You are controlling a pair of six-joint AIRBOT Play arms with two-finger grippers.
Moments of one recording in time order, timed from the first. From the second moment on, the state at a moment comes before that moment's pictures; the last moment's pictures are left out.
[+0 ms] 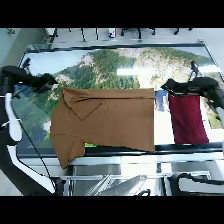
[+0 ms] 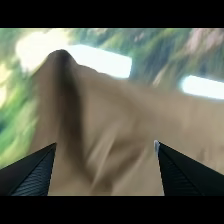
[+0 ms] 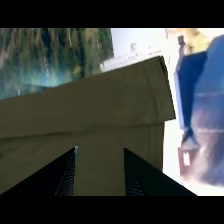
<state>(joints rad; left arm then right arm) 0.30 -1.96 1.99 -2.11 1.38 1.67 -0.22 -1.44 1.19 2.34 -0.90 -1.83</state>
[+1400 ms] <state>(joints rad) 0.56 -1.63 1.06 -2.12 1.34 2.02 -0.33 -1.18 0.50 2.19 -1.14 -1.76</state>
